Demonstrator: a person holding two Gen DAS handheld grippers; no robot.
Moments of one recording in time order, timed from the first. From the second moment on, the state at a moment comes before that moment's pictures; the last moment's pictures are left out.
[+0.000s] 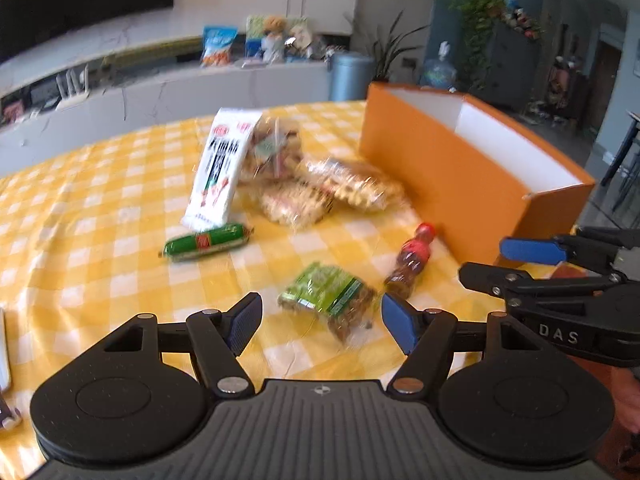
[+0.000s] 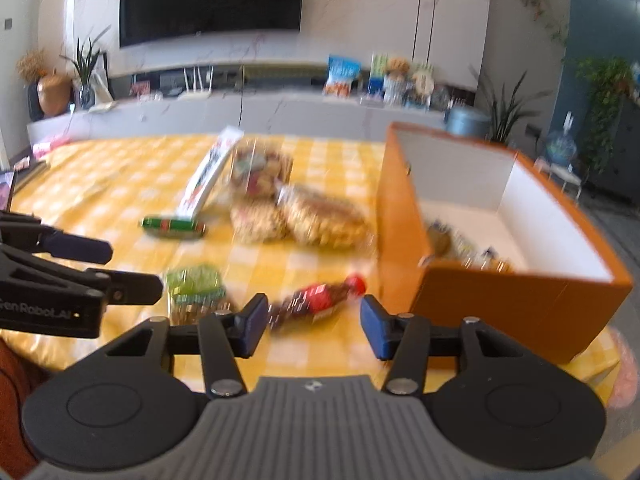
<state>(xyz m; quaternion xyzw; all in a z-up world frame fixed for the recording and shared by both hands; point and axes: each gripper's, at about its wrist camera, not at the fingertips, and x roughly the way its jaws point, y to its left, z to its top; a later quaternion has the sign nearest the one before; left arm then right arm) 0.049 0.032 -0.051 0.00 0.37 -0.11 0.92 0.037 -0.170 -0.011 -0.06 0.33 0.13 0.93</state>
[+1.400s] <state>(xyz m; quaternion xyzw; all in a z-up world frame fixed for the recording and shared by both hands) 0.104 0.041 -0.079 -0.10 0.42 0.03 0.90 0.077 -0.154 -0.046 0.05 0.38 0.08 0.92</state>
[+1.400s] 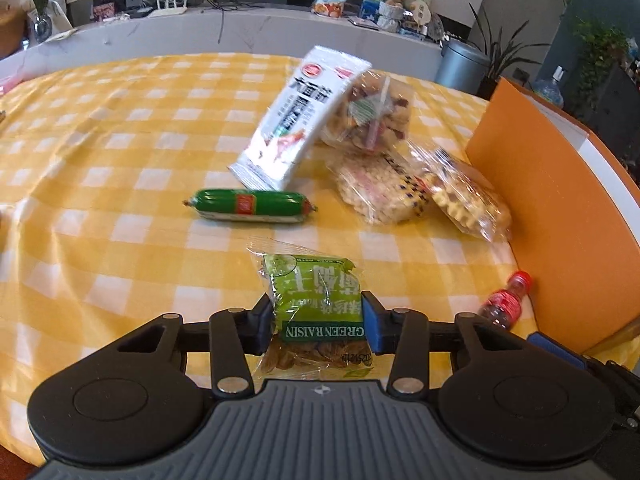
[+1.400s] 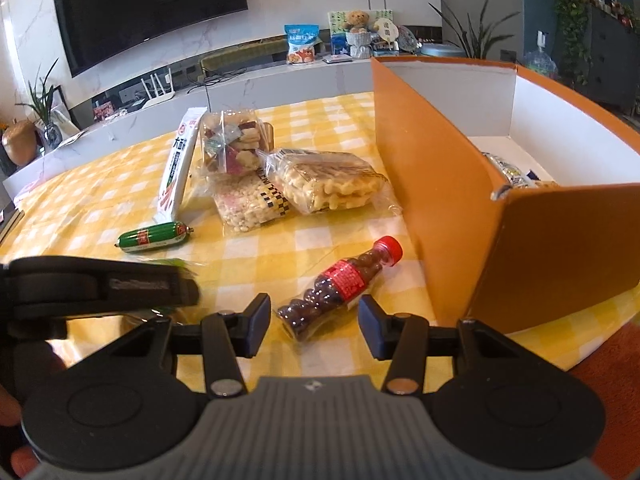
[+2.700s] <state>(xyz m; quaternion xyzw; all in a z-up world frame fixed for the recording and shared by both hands) 0.116 0.039 -0.087 -0.06 0.44 0.01 0.90 0.115 -0.144 -0.066 0.03 0.40 0.07 0.91</state>
